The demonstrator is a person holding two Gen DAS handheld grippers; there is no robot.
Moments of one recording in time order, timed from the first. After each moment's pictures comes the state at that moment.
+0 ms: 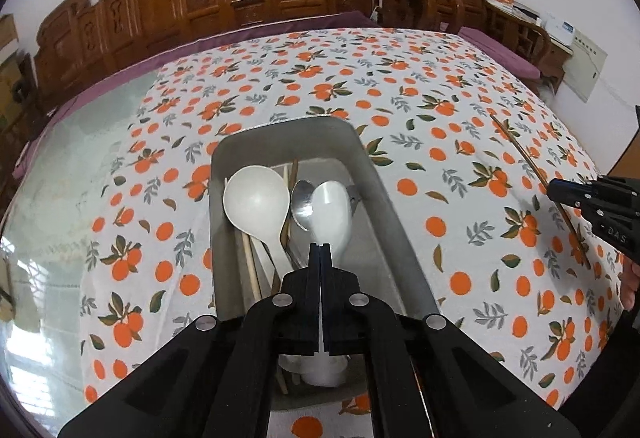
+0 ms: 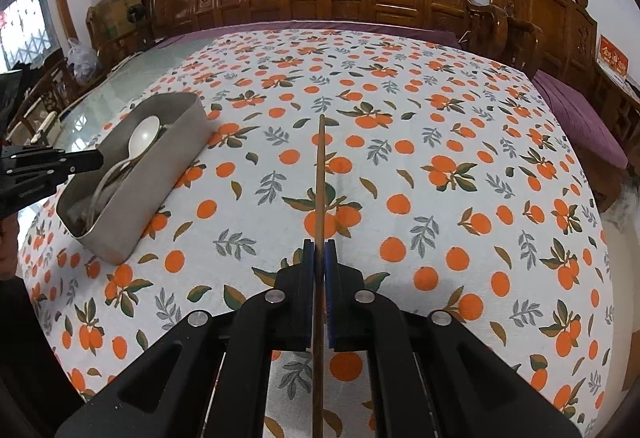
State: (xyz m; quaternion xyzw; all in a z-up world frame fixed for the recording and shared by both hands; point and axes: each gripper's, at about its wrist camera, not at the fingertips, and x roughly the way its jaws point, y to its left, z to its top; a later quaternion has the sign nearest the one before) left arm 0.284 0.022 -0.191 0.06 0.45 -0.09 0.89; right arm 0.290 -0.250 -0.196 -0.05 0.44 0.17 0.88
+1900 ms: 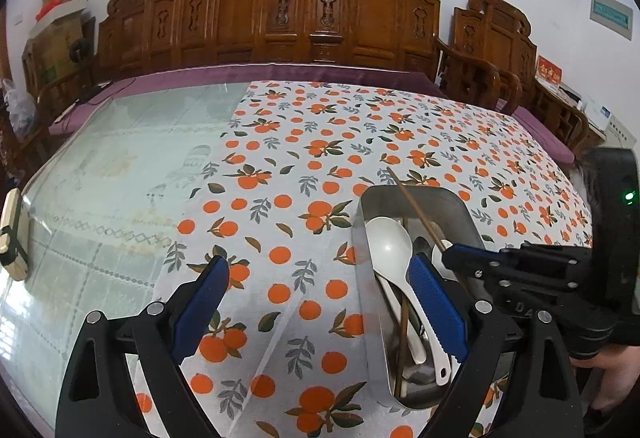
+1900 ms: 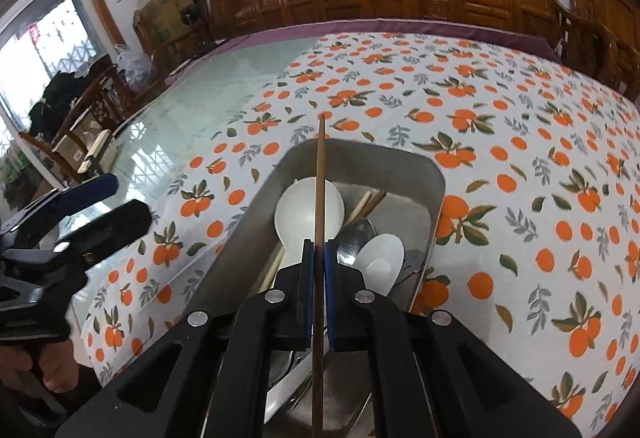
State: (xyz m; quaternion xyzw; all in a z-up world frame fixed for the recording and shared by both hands) left arm 0.276 0.130 -0.155 -0.03 0.38 -0.01 0.92; right arm 0.346 -0.040 -0.192 0.01 0.46 0.27 0.85
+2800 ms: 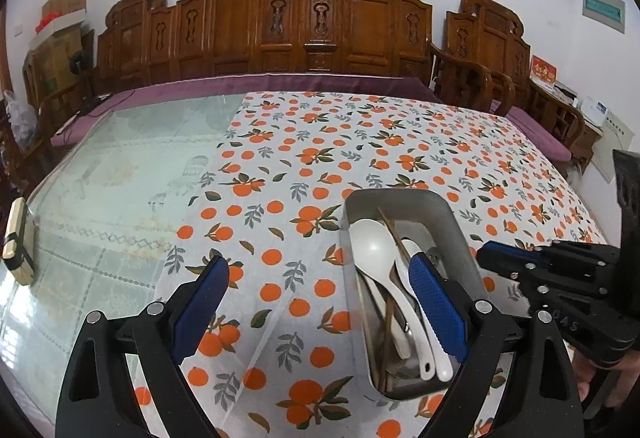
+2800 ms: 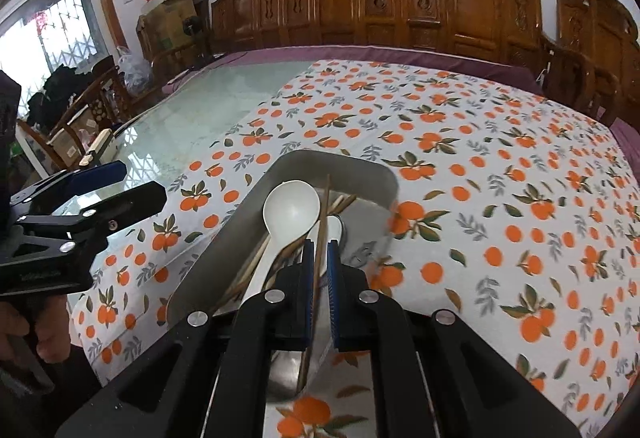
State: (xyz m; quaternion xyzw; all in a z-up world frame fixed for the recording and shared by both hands) left arm 0.259 0.115 -0.145 -0.02 0.36 -0.01 0.93; right arm 0.306 -0.075 -0.159 -0.02 0.41 0.26 0.88
